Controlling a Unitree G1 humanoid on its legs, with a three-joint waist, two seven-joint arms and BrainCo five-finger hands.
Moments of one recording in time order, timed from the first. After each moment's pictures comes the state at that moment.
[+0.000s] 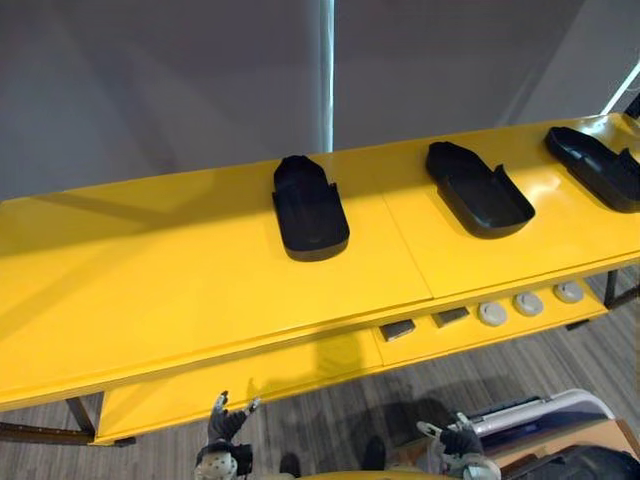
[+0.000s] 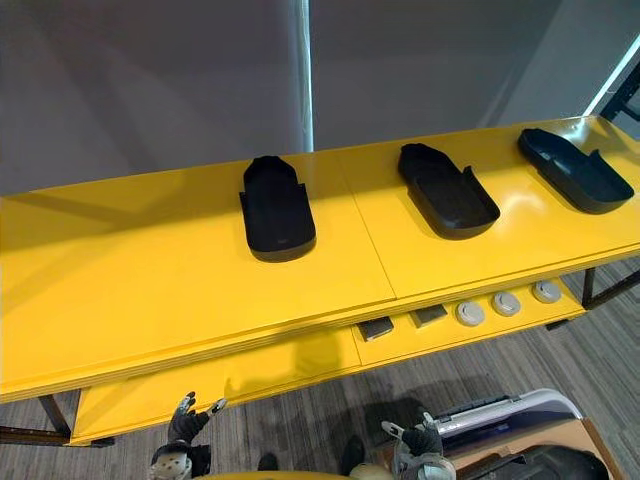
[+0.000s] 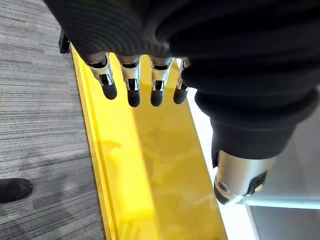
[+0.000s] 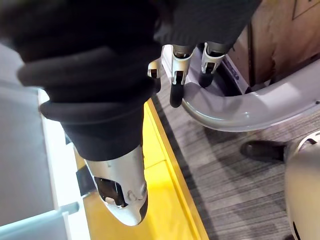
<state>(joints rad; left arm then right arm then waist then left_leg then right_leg) 0.18 0.06 0.08 0.69 0.09 -0.09 0.22 0.17 -0.06 -0.10 0.77 0.11 -0.07 -0.11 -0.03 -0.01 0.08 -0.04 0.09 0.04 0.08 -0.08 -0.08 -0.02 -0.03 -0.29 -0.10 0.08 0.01</state>
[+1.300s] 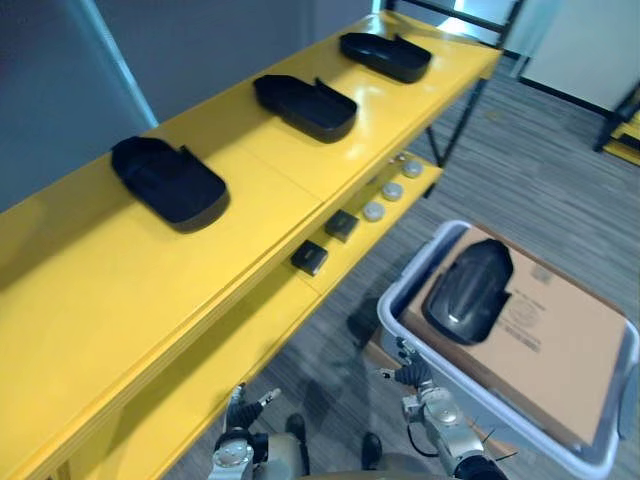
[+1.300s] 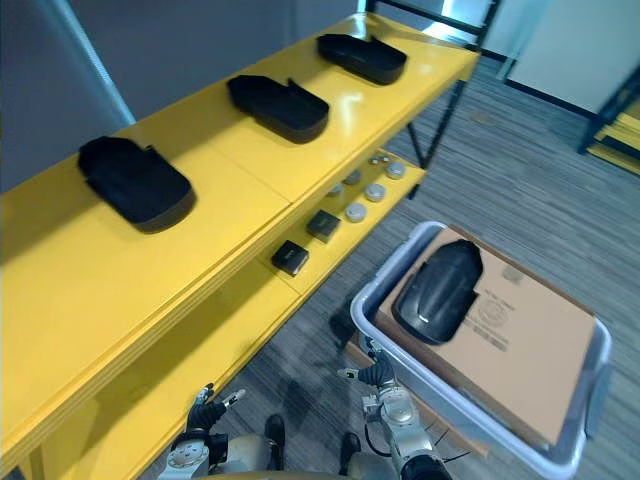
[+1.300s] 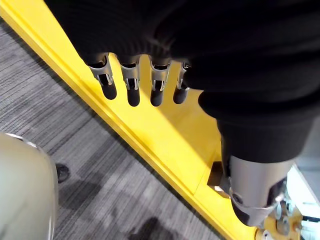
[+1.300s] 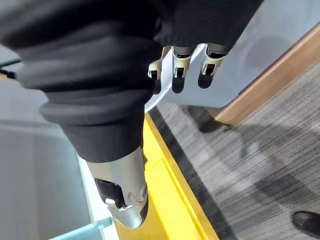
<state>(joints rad) 0.13 0.02 0.07 0.79 0.09 -0.09 0.22 -0.04 -0.04 0.10 0.70 -0.05 -0.10 -0.07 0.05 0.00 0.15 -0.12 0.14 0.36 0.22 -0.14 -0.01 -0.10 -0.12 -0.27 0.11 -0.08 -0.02</state>
